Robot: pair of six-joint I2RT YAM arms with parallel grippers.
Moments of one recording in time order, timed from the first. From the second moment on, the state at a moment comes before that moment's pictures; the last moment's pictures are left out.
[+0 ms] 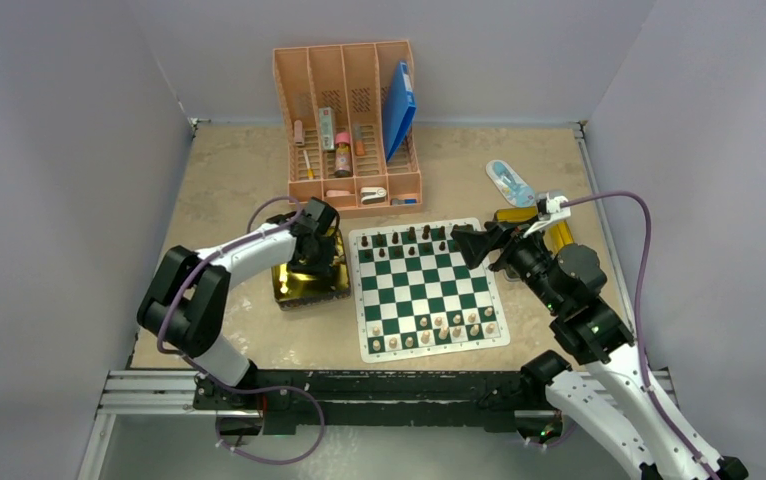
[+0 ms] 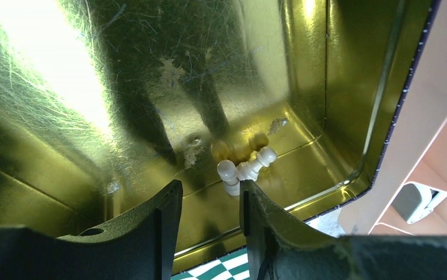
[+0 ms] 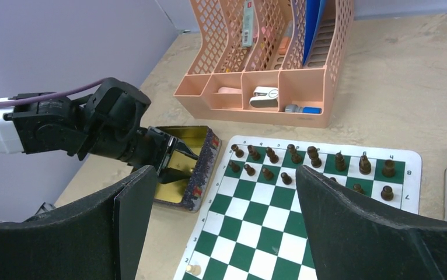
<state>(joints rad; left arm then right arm) -0.49 1.59 0.94 -0.61 -0.16 -1.98 0.51 0.56 0.70 -0.19 -0.05 0.46</state>
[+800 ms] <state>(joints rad) -0.48 1.68 1.02 -0.67 -0.14 -2.03 0.51 0.60 0.69 -0.19 -0.05 0.42</state>
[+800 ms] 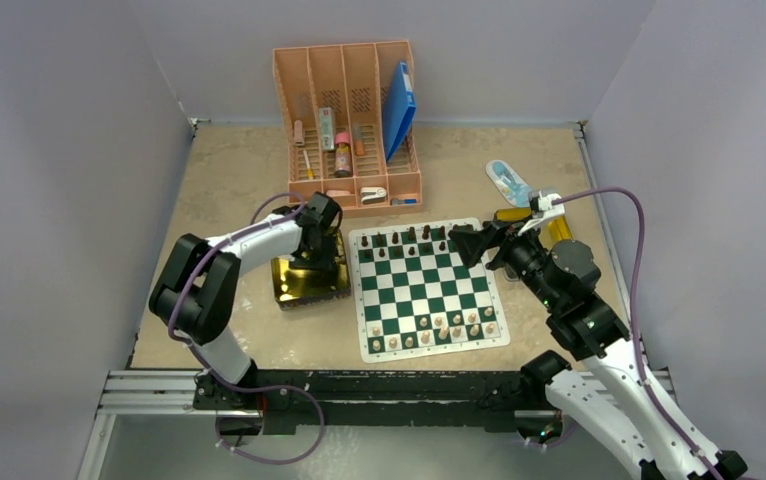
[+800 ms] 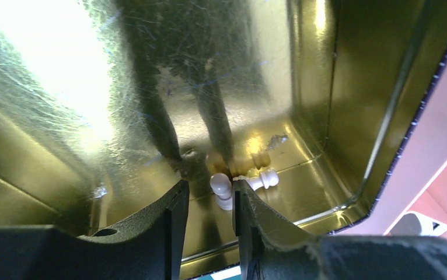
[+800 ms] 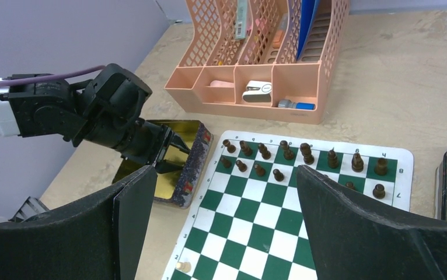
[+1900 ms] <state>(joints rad) -0.48 1.66 1.04 -0.78 -0.13 -2.04 0.51 0.58 0.69 -0.19 -0.05 0.44</state>
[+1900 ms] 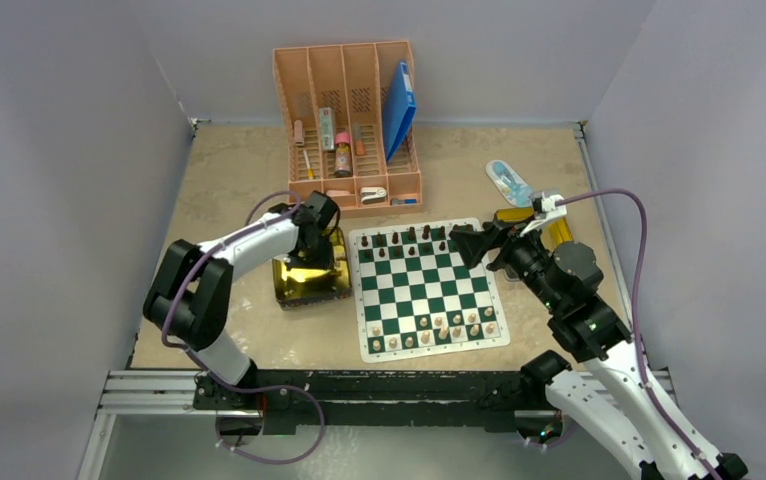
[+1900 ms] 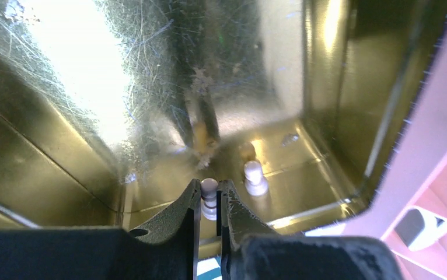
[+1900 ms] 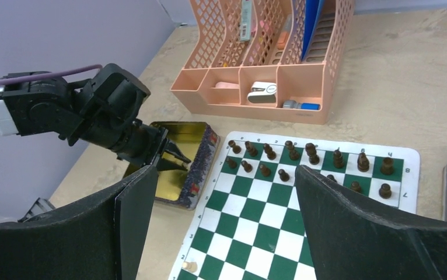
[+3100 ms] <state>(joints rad) -0.48 1.01 0.79 -0.21 0.32 -1.10 0.83 1.05 0.55 0.40 -0.20 0.57</state>
